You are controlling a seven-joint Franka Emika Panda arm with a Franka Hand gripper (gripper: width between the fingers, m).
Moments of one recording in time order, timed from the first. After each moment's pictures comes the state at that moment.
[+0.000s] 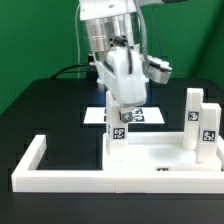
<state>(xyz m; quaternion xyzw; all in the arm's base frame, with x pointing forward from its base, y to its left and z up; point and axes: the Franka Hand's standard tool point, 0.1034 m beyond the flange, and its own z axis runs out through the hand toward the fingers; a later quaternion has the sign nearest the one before) 0.627 -0.052 0.109 -0.70 0.70 0.02 0.08</state>
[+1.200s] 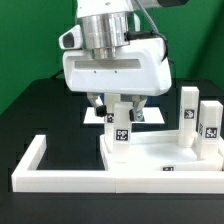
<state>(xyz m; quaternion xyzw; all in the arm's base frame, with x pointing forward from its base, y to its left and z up) 0.625 -0.065 0.110 -0.94 0.35 -0.03 0.07</state>
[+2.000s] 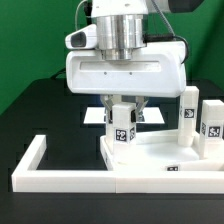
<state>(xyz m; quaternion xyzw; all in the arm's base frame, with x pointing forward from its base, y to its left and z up) 0.630 -0.054 0.108 -0.96 0.28 -0.05 0.04</state>
